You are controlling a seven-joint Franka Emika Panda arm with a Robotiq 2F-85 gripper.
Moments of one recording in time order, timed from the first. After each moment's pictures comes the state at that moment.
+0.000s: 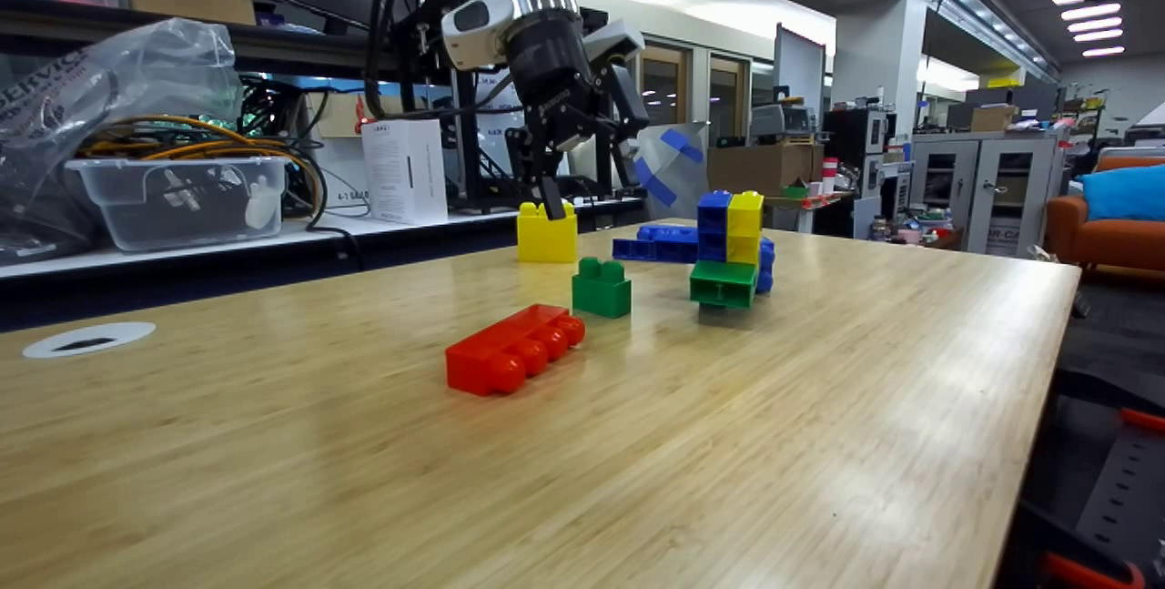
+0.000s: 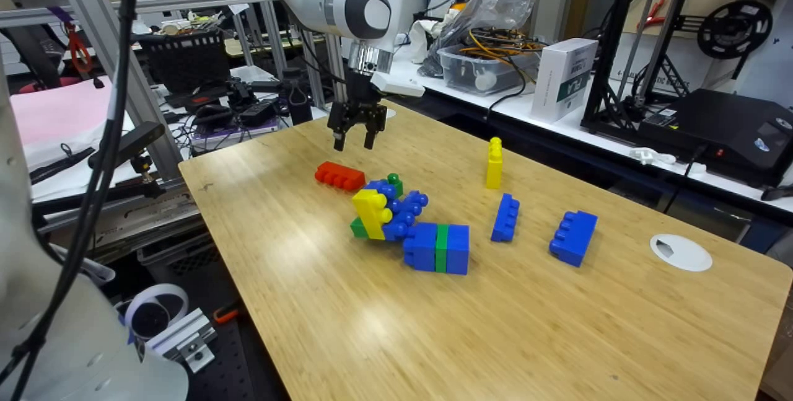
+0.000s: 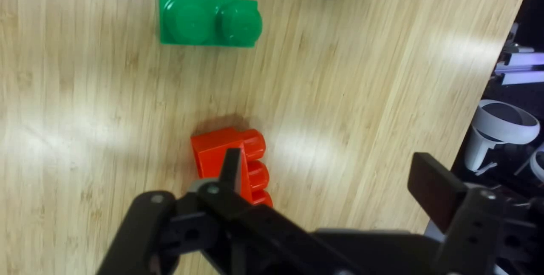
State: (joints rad) arm 0.17 0.35 0.27 -1.89 -0.01 1.87 -1.47
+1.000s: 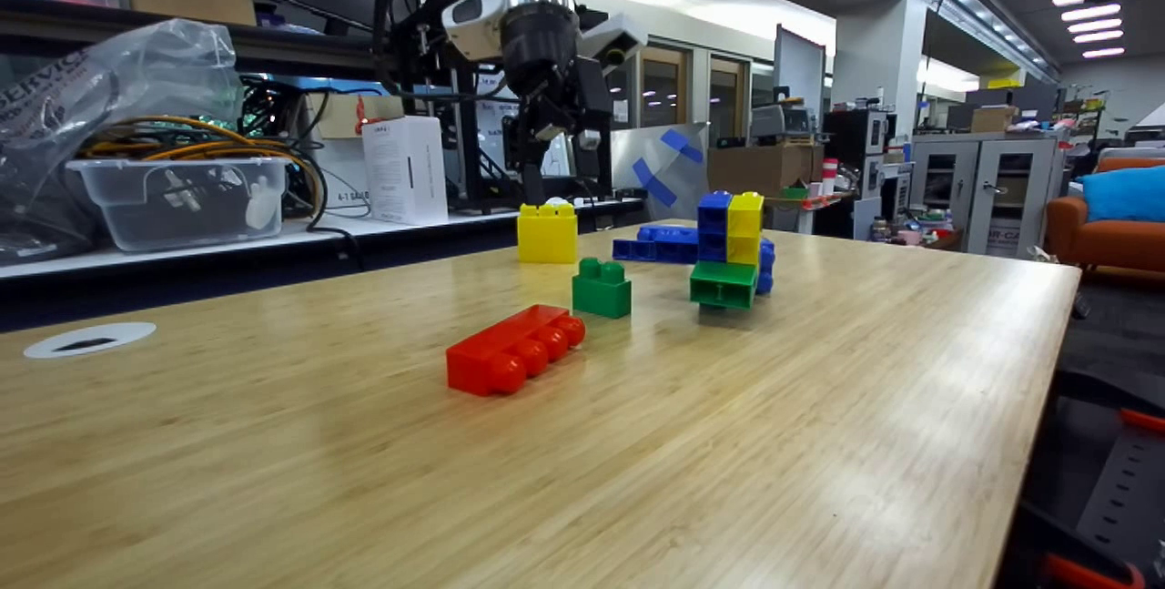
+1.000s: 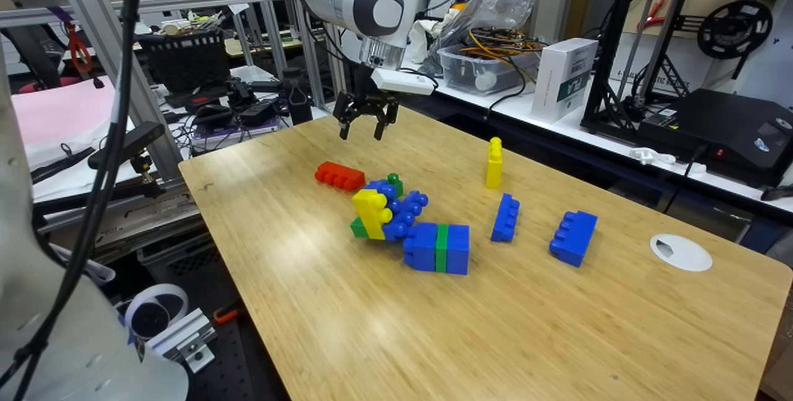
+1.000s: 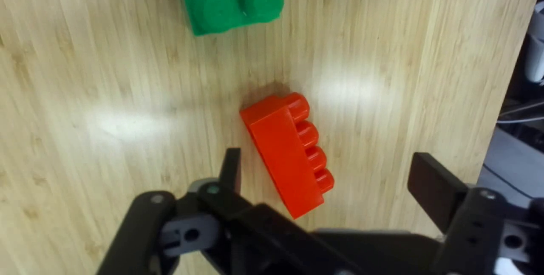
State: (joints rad) arm 0.15 0.36 0.24 -1.85 0.14 1.93 -1.32
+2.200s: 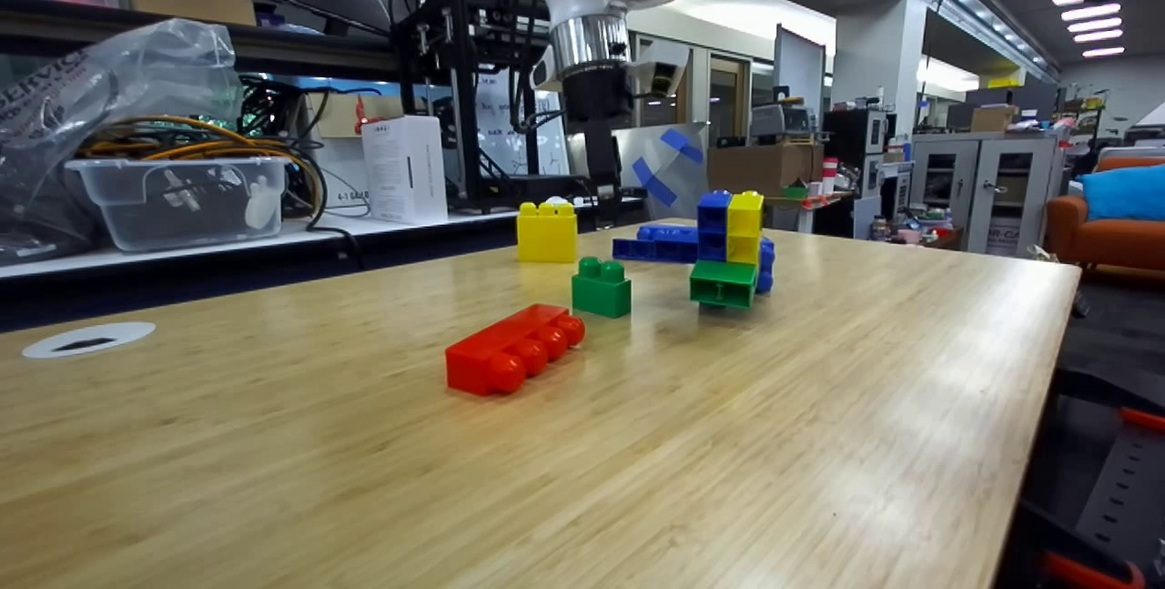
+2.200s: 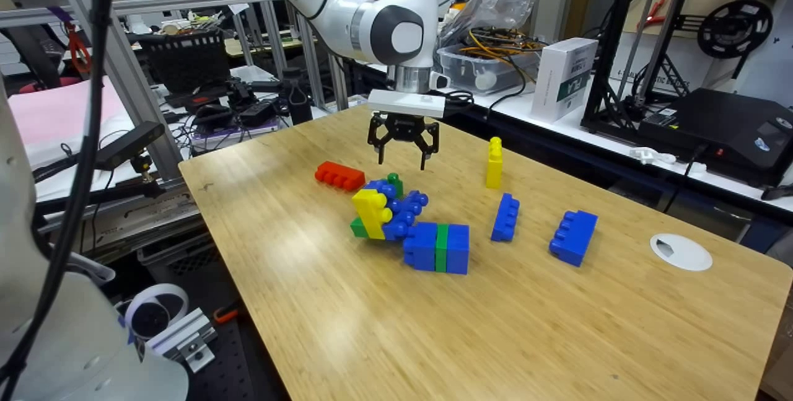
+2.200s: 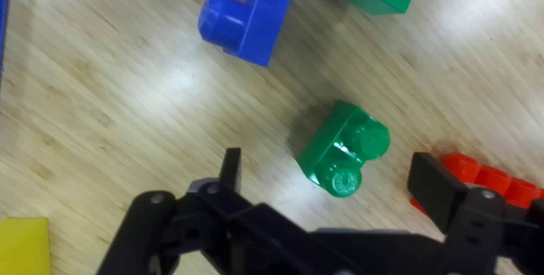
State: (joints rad) arm 0.11 0.33 0.15 -1.99 -0.04 2.18 -0.59
